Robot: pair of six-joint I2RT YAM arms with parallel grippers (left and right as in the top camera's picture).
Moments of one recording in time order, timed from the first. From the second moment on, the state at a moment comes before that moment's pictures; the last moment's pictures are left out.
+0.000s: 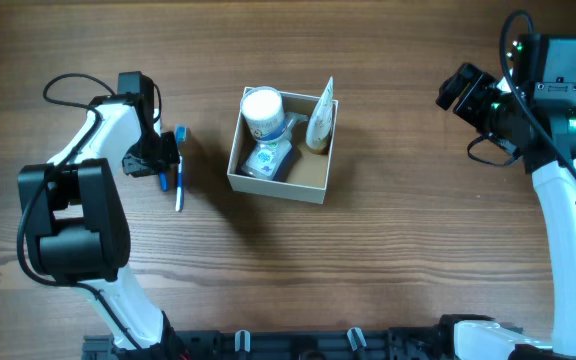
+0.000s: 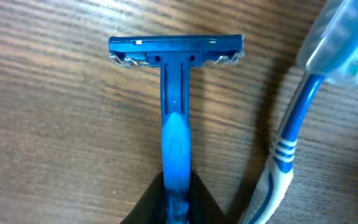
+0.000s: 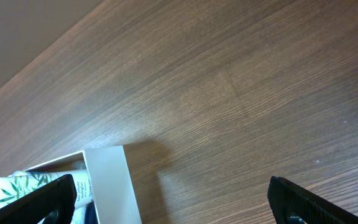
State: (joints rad) left arm 0.07 1.99 1.29 -0.86 -0.06 -0.17; right arm -0.02 1.40 1.46 -1.01 -0.03 0.54
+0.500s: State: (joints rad) left arm -0.20 1.54 1.43 -0.93 0.06 -0.23; right arm -0.02 1.40 1.46 -1.01 -0.03 0.54
